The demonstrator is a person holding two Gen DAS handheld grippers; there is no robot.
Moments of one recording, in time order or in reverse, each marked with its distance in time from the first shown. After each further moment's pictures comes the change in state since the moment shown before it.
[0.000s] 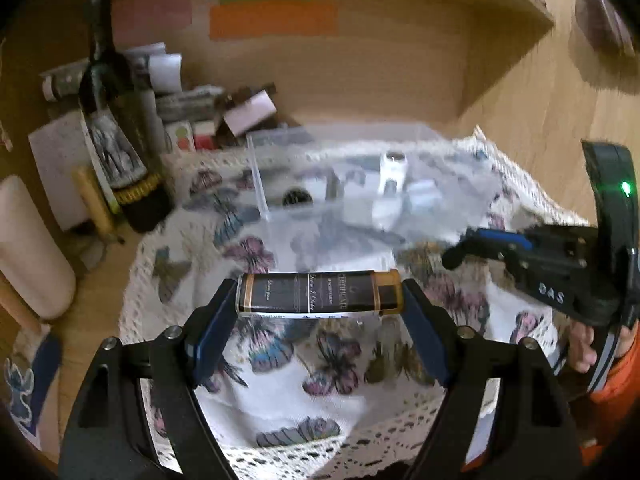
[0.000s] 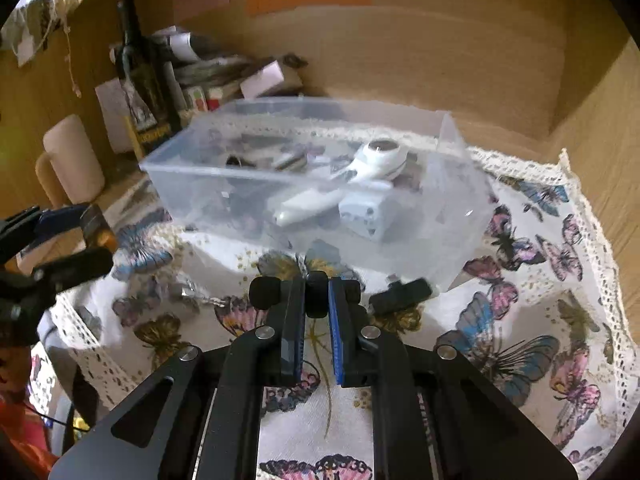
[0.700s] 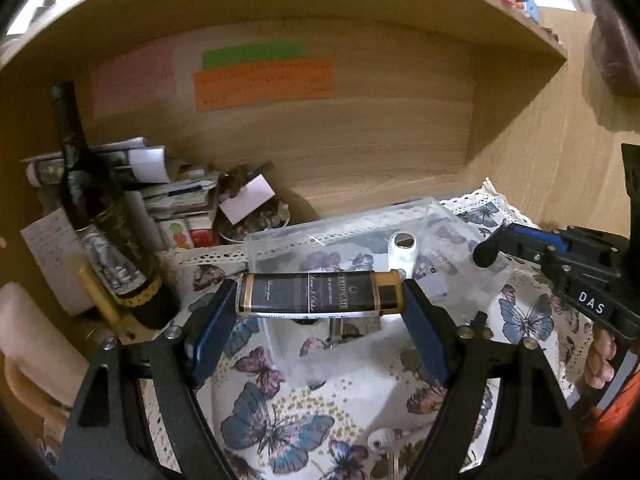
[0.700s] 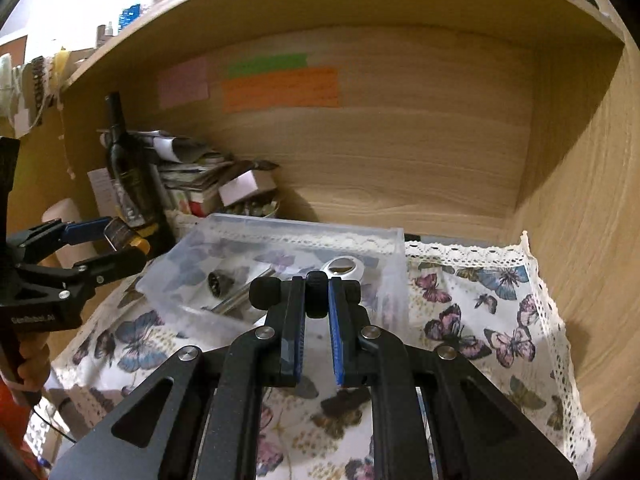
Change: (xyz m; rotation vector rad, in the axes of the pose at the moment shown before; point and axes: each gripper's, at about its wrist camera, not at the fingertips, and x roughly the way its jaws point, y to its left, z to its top) left arm 0.023 -0.005 0.082 0.058 -0.093 0.025; right arm -0.028 -0.022 0.062 0.026 -0.193 -0.047
